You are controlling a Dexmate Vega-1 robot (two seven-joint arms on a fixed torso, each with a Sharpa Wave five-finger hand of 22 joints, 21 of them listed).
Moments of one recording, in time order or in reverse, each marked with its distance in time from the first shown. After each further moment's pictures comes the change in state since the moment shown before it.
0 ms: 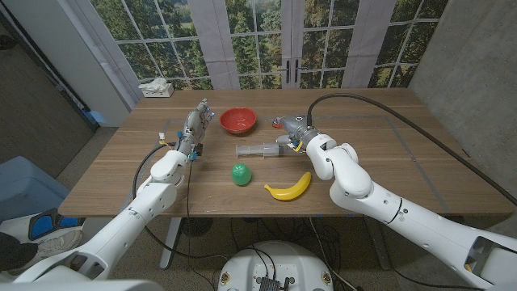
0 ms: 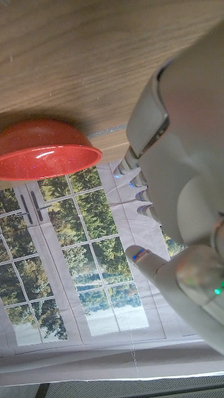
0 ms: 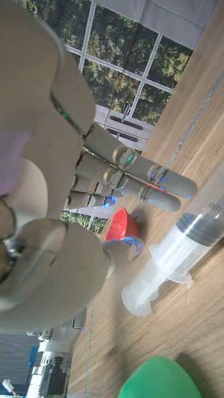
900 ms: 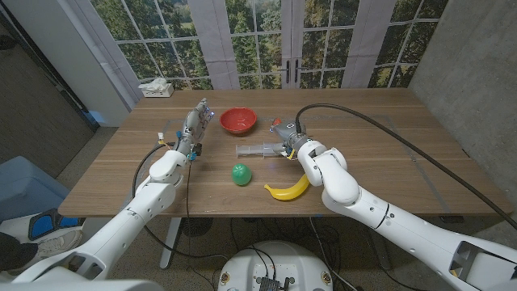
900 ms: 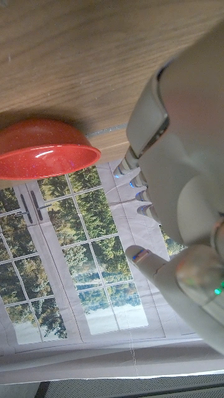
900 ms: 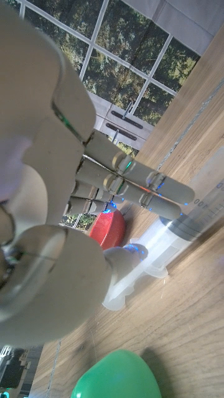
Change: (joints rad) left arm 0.007 0.007 -0.005 -0.009 -0.005 0.001 -0.002; left_hand 0.000 0.000 0.000 0.000 0.000 0.000 0.000 0.000 0.000 0.000 0.000 0.000 0.000 0.000 0.000 0.000 0.000 0.000 0.000 0.000 0.000; right arm -0.018 0.071 -0.008 0.080 -0.146 0.081 0.082; right_hand 0.043 -0.026 0.014 -0.006 0.000 0.025 -0.011 0.000 0.000 0.008 -0.002 0.000 0.002 0.012 -0.009 -0.030 0.013 -0.039 0.013 0.008 -0.007
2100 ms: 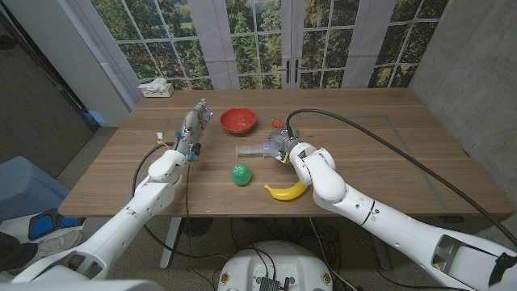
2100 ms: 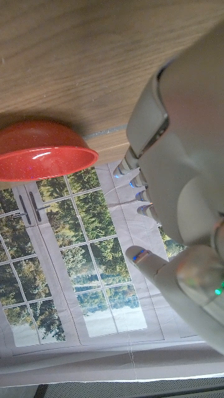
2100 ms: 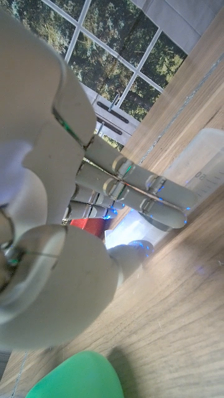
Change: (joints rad) left arm -0.008 0.000 -0.003 0.015 -0.008 0.002 -0.011; left_hand -0.004 -0.004 0.000 0.000 0.000 0.000 0.000 0.000 0.000 0.000 0.000 0.000 0.000 0.000 0.000 0.000 0.000 0.004 0.004 0.000 0.000; right arm 0.044 0.071 -0.039 0.120 -0.049 0.013 0.079; right_hand 0.115 0.023 0.016 0.011 0.000 0.040 -0.029 -0.006 0.005 0.036 -0.025 -0.005 0.003 0.148 -0.066 0.039 0.070 0.053 -0.023 0.077 0.003
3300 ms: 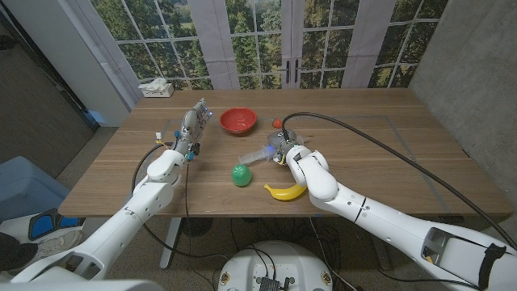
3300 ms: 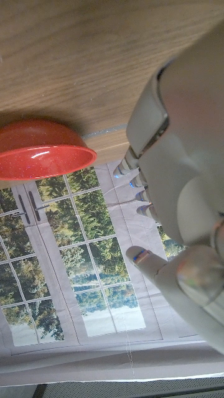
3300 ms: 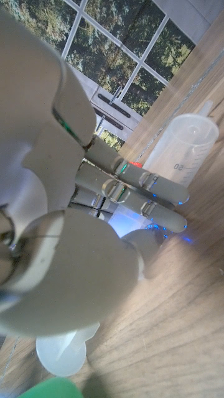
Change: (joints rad) left arm 0.007 0.007 -0.006 -0.012 -0.008 0.007 -0.001; left_hand -0.007 -0.001 0.000 0.000 0.000 0.004 -0.004 0.000 0.000 0.000 0.000 0.000 0.000 0.000 0.000 0.000 0.000 0.000 0.000 0.000 0.000; right arm 0.047 0.015 -0.053 0.121 0.044 0.009 -0.092; right_hand 0.243 0.008 0.018 0.003 0.001 0.300 -0.028 0.180 0.037 0.261 -0.014 0.107 0.151 -0.006 0.000 -0.172 -0.011 -0.167 0.063 0.215 0.002
